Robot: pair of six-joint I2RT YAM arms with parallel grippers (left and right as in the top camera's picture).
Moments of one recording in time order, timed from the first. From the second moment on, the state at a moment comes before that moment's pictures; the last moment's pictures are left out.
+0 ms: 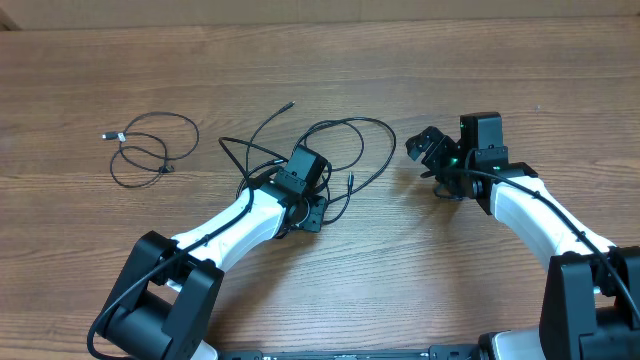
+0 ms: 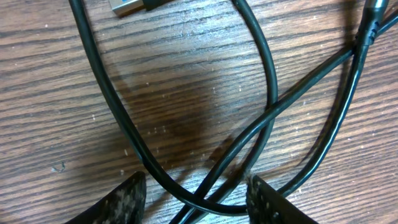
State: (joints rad) left arm -0.55 1.72 0.94 -0.50 0.01 -0.33; right arm 0.11 1.61 0.88 -0.25 -0.22 0.80
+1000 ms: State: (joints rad) left arm -0.55 1.72 0.94 -0.55 -0.05 -0.27; right arm 0.11 1.61 0.88 -0.29 -0.25 0.80
